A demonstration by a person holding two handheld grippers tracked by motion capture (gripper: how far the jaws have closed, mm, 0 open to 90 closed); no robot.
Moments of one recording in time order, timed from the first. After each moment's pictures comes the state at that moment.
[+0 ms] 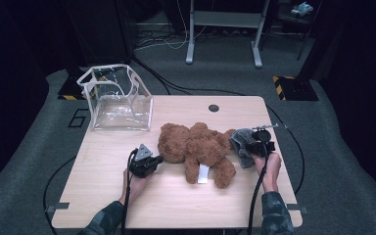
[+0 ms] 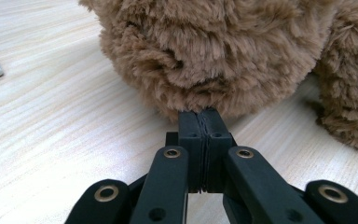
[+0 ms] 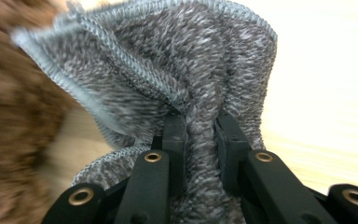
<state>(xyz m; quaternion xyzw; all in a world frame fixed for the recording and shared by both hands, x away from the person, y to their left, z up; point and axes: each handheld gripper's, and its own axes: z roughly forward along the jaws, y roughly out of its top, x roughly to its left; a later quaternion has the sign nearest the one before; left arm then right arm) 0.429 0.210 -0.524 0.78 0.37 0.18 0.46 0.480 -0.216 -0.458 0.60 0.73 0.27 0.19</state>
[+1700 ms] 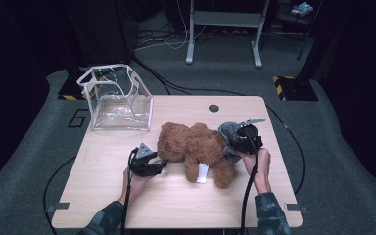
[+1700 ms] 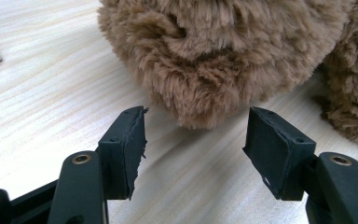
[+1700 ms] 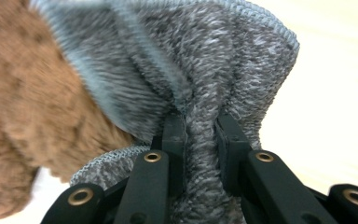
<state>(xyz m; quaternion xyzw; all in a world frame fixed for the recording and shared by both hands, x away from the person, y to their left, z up) 0.434 0.210 -0.525 0.79 0.39 0.17 0.45 0.462 -0.160 -0.417 0.52 0.77 0.31 0.18</state>
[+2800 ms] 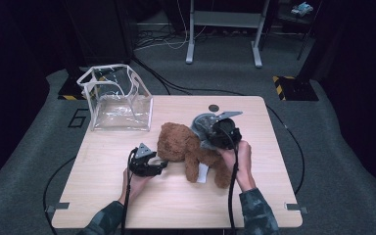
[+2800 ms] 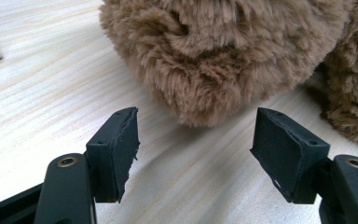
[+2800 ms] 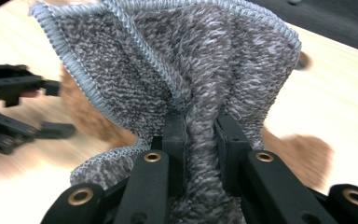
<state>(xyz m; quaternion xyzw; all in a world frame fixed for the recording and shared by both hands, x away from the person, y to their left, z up) 0.435 0.211 -0.526 0.79 0.39 0.17 0.45 0.445 -0.085 -0.366 0.43 0.81 0.35 0.19</state>
